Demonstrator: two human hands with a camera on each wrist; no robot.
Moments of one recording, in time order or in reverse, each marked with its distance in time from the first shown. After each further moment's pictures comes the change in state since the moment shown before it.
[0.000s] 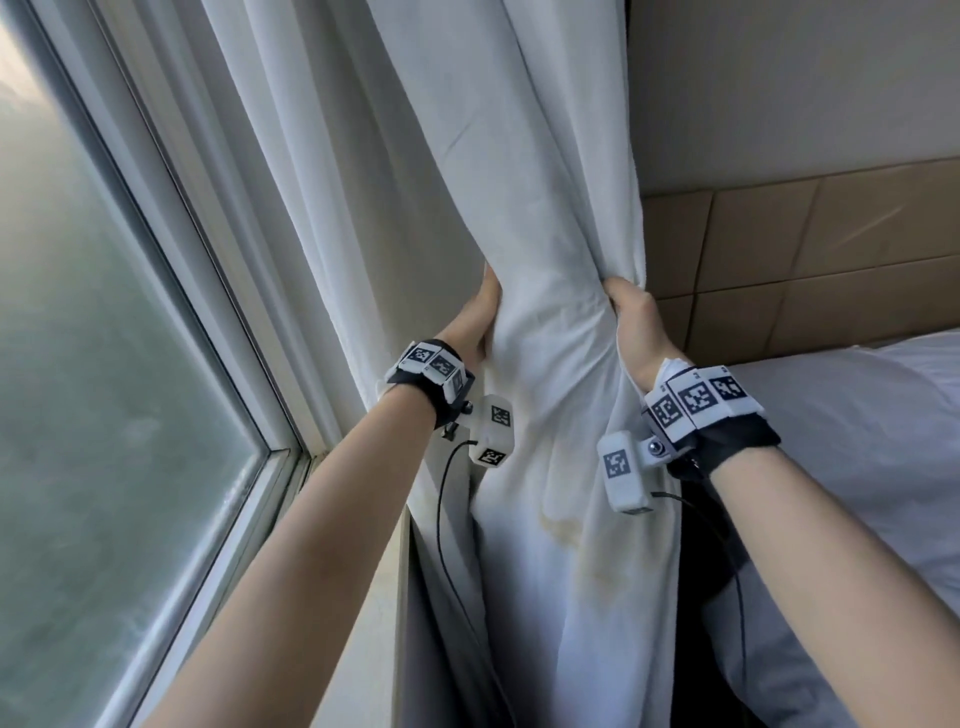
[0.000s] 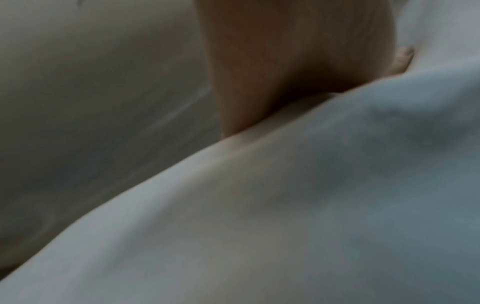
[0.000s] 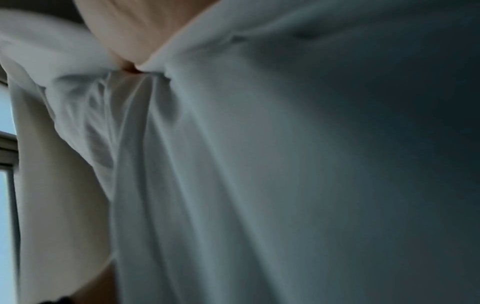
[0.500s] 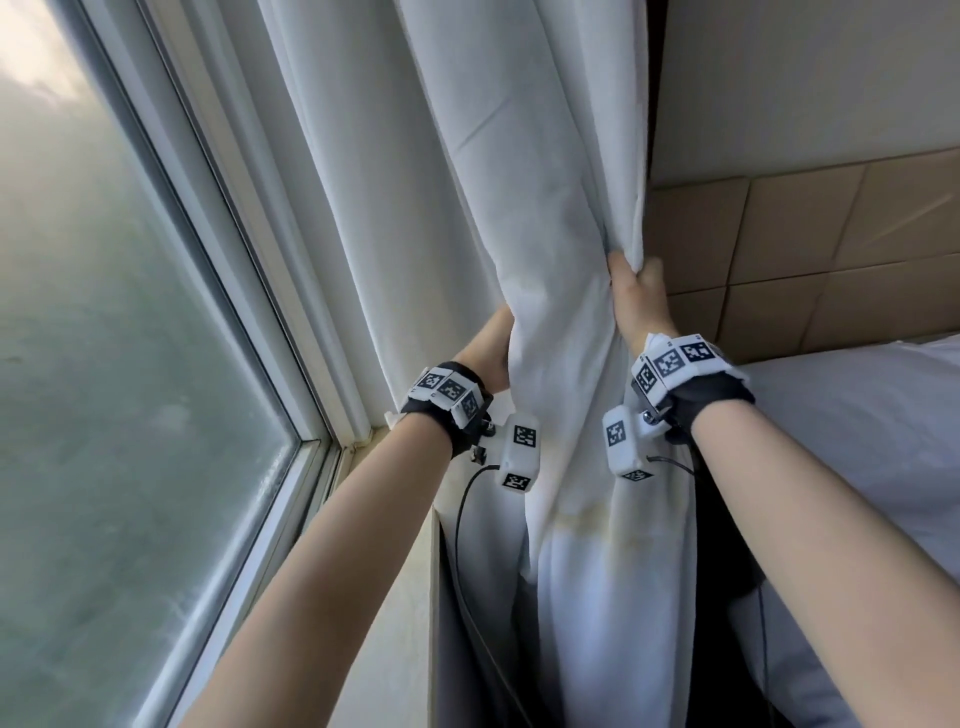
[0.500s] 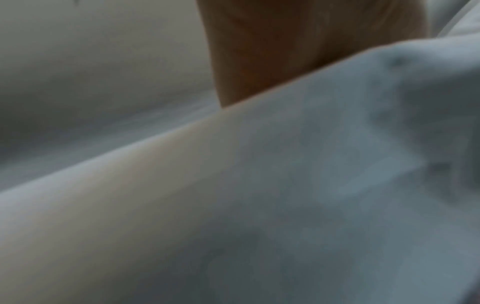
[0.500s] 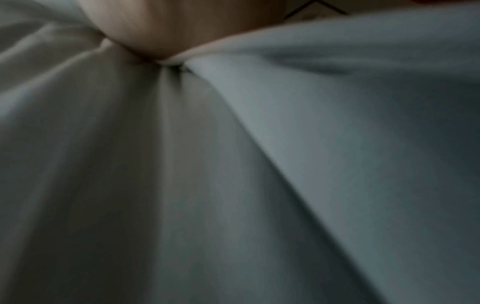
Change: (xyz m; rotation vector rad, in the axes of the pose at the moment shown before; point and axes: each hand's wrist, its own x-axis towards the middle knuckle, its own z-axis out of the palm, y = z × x) left_hand -0.021 -0.024 -0.018 -0.167 -0.249 0.100; right_hand 0.043 0.026 0.030 -0.173 0.202 -0.035
